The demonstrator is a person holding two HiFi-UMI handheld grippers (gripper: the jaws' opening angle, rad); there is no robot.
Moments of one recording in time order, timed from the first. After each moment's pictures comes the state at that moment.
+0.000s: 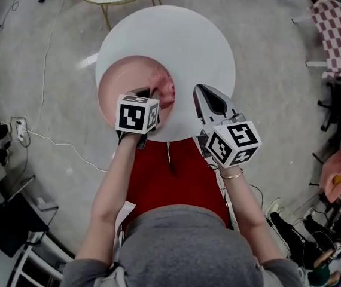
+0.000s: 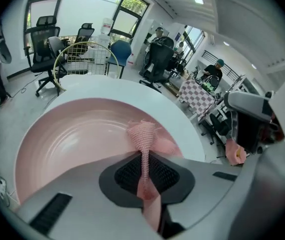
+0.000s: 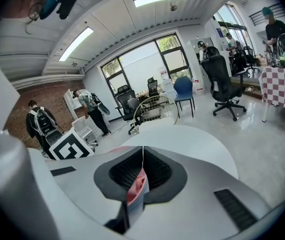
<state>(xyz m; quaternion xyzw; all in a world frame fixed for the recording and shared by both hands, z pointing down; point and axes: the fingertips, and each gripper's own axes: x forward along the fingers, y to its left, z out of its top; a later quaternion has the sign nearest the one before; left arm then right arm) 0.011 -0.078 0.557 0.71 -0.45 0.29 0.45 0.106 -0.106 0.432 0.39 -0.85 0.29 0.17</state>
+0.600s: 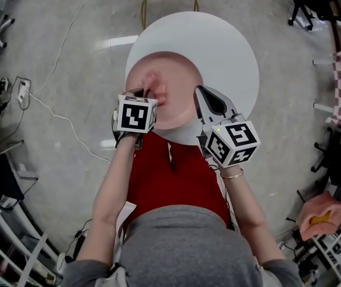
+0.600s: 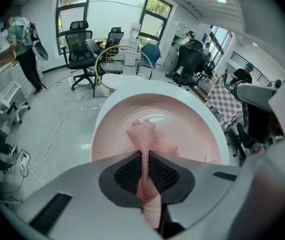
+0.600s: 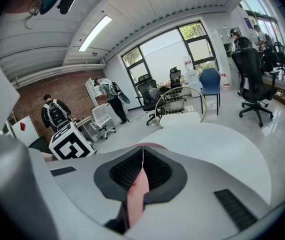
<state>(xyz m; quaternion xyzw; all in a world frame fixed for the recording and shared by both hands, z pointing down) -0.094 -0.033 0.562 0.61 -0.57 0.30 0.47 0.015 -0.098 0.437 0.27 -0.90 0.27 0.22</state>
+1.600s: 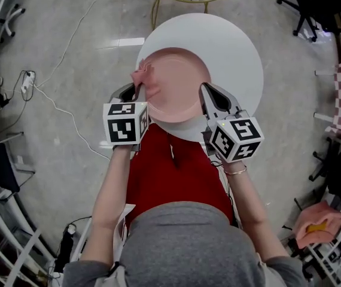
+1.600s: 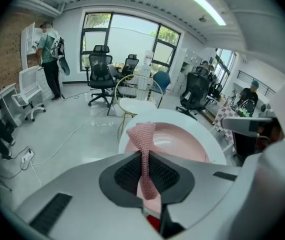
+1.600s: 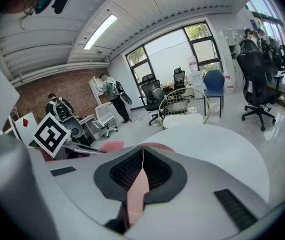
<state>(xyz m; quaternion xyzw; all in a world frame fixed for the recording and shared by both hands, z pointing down) -0.156 0.004 0.496 0.59 -0.67 0.20 0.40 -0.011 -0.070 0.430 0.26 -0.91 0.25 0.23</state>
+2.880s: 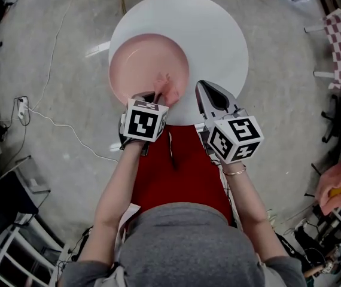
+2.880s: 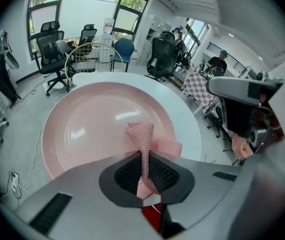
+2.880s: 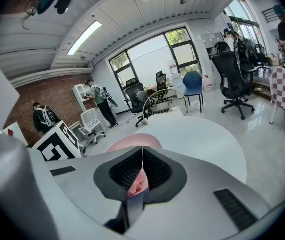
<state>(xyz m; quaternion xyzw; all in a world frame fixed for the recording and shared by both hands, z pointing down) 0.008 0.002 0.548 0.69 -0.47 0.32 0.45 0.086 -0.060 0.441 0.34 -0.87 0.29 0.21</state>
